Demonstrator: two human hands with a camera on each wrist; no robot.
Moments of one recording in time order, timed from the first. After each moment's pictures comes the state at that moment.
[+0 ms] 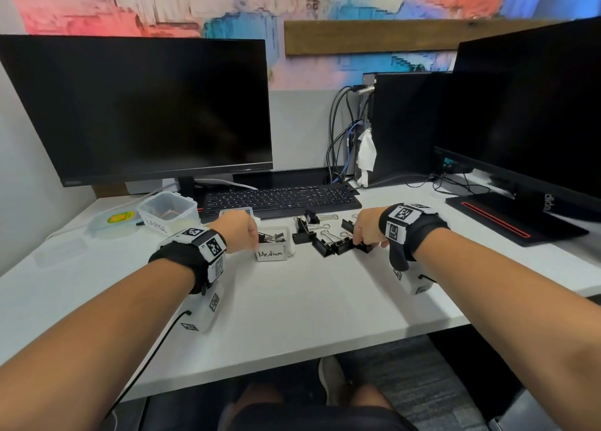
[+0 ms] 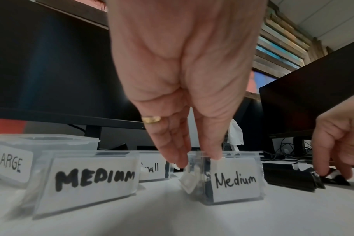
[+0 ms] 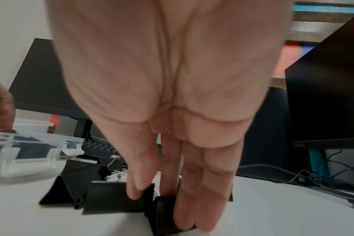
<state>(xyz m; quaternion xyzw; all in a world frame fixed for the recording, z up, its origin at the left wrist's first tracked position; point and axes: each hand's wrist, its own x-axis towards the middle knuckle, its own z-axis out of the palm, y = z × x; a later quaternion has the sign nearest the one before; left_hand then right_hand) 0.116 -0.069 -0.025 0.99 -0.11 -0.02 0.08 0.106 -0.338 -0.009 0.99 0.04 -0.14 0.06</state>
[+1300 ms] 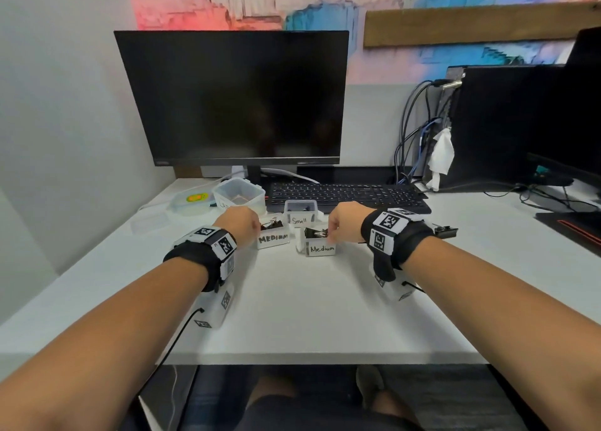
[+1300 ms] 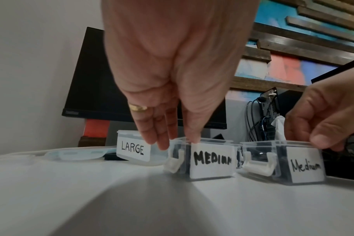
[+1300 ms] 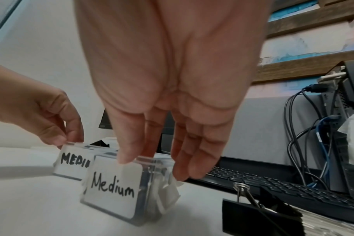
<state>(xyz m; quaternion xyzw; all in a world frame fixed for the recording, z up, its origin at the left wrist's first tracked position) 0.095 0.030 -0.034 1.00 0.02 0.05 0.06 0.120 -0.196 -0.014 0.97 0.21 -0.06 -0.06</state>
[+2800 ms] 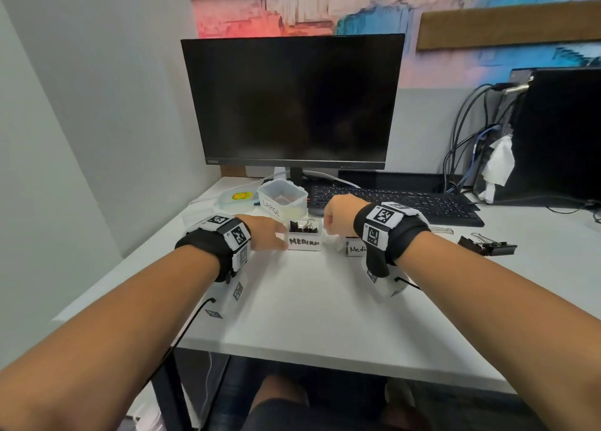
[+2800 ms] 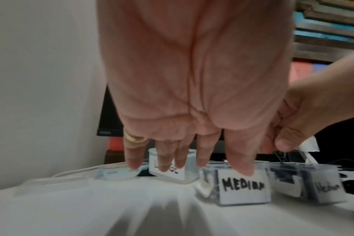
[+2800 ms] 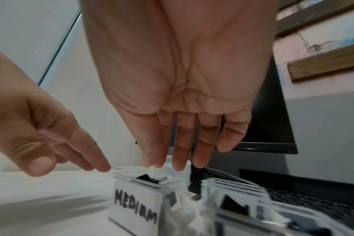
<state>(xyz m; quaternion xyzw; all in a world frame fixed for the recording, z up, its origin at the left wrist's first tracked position) 0.047 0.049 0.002 0.99 0.02 -0.13 -0.05 0.122 -0.107 0.003 0.97 0.26 -0.03 0.02</state>
